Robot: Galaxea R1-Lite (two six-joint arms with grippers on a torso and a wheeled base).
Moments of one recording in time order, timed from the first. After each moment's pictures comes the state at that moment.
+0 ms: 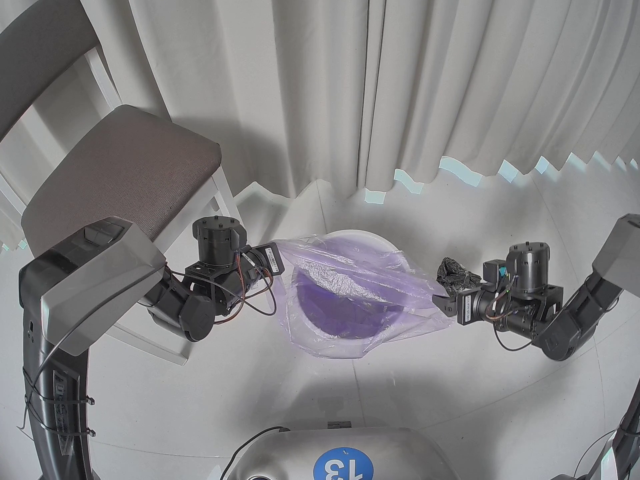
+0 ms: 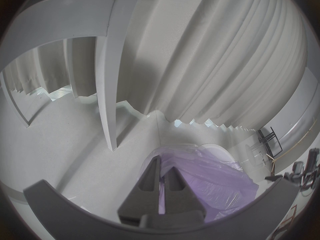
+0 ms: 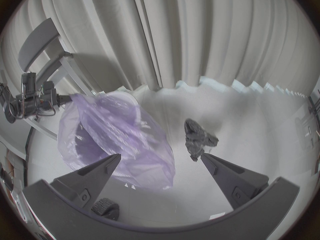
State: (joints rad) left arm -0.39 2.31 -1.17 -0.88 0.07 -0.37; right arm 0.30 2.02 -0.72 -0.83 -0.02 0.06
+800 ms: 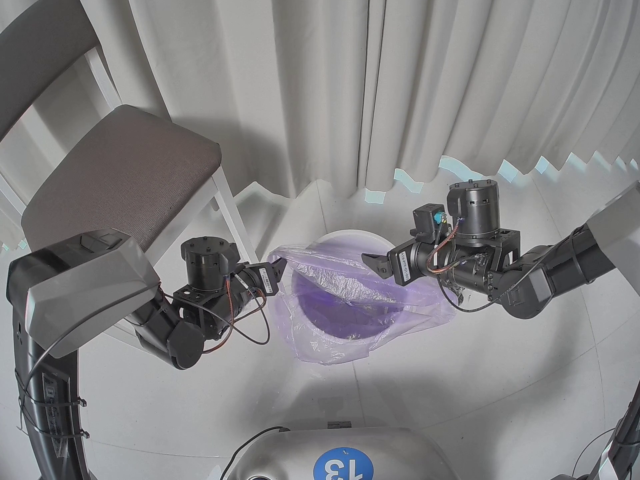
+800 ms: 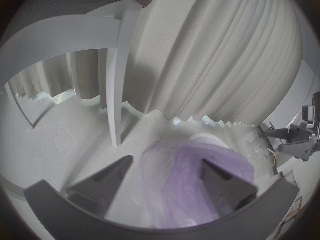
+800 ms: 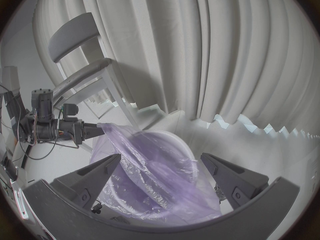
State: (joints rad) left arm -0.40 2.25 -0.93 -1.08 0.07 -0.30; right arm 0.51 2.06 -1.12 -0.57 -0.02 -0.08
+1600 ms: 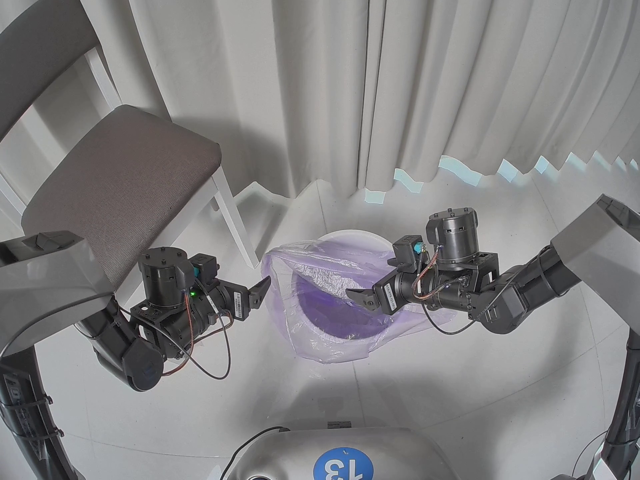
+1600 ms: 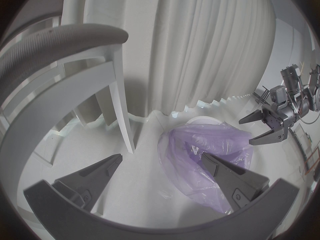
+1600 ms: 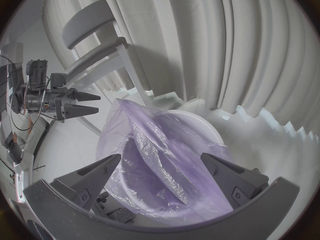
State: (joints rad) left arm -0.37 2.08 -0.65 -1.20 0.02 0.03; right arm 0.51 2.18 -1.13 -0.60 0.15 -0.12
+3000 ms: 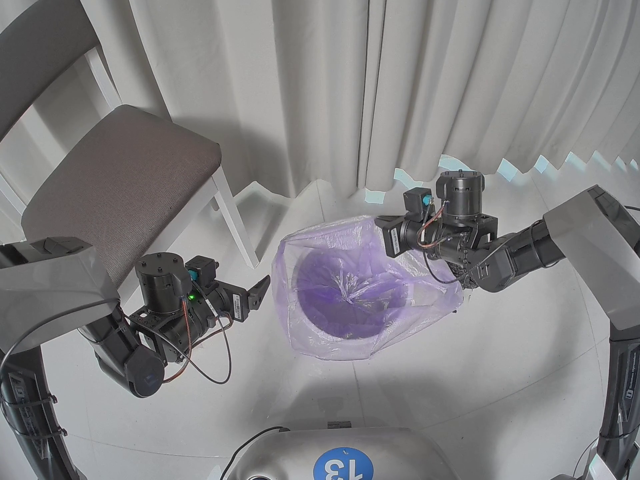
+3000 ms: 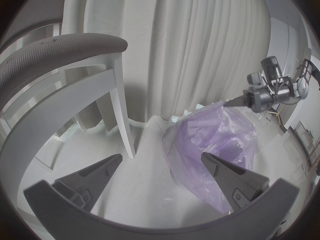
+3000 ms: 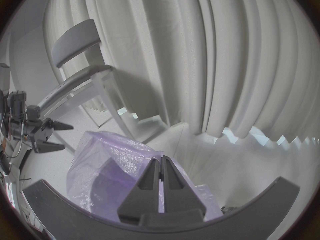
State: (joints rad) left arm -0.36 2.11 -0.62 -1.29 0.00 0.04; right arm 0.40 2.28 -1.46 -0.61 0.16 -0.12
